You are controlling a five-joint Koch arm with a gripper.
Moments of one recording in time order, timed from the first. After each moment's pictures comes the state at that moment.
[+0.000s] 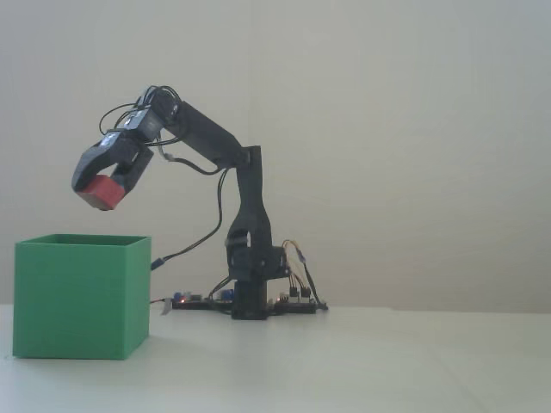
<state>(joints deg) 42.9 84.4 55.0 82.0 -5.2</state>
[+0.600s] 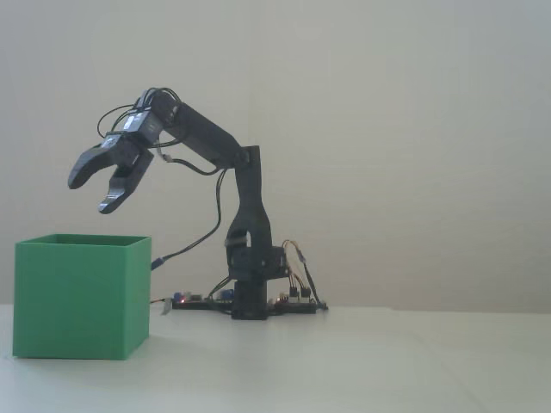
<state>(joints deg) 42.5 83.3 55.1 81.9 -5.2</state>
